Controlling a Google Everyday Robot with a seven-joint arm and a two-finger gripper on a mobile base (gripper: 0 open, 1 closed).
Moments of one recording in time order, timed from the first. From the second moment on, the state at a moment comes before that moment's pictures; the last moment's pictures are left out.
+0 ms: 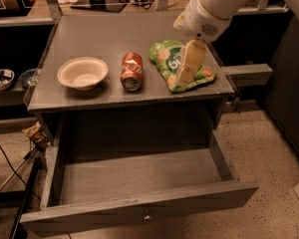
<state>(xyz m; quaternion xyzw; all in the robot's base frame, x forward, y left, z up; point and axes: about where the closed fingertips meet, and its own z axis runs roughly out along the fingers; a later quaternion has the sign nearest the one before) 0.603 -0.066 0.951 -0.69 0.68 0.03 0.25</state>
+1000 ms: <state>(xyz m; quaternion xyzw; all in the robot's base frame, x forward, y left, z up) 0.660 0.001 0.943 -0.73 0.62 0.07 0.26</state>
